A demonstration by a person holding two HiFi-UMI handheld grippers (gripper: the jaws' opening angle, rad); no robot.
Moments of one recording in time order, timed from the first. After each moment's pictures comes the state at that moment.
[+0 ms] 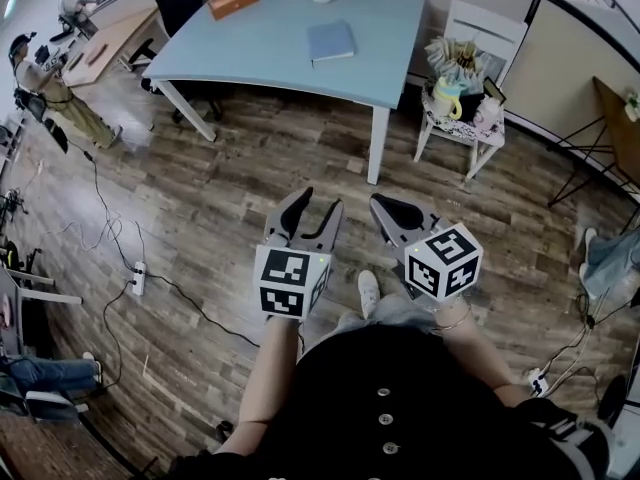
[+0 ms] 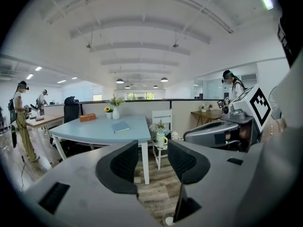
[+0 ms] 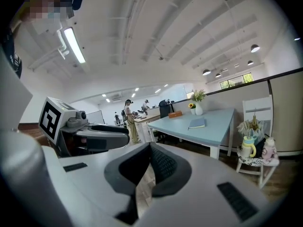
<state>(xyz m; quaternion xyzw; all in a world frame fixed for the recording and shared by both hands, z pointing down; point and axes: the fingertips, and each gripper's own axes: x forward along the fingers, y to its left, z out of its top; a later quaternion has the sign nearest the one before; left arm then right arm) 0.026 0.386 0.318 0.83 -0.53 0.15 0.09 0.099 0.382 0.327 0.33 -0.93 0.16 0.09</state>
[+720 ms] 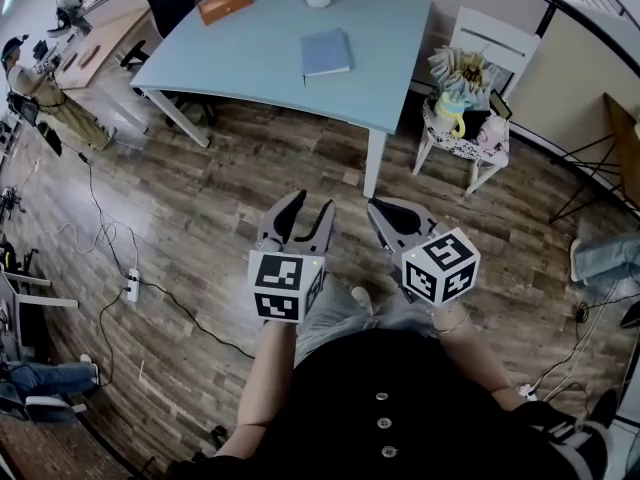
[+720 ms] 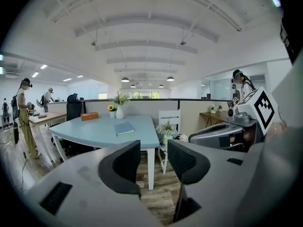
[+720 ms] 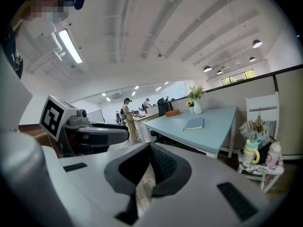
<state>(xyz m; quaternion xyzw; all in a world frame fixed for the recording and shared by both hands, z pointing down) 0.028 0.283 0.327 0.81 -0.55 0.14 0.11 0.110 0.281 0.342 0.31 -0.93 0.17 0.10</state>
